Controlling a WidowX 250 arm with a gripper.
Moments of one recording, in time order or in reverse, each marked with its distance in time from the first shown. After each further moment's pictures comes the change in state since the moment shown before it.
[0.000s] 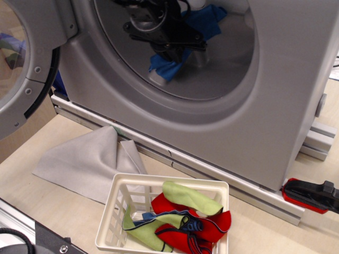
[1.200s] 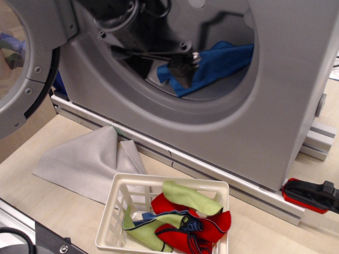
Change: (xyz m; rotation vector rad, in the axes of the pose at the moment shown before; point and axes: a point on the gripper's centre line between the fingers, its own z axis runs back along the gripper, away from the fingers) arm -0.046 -0.034 0.095 -0.169 0.138 -0.057
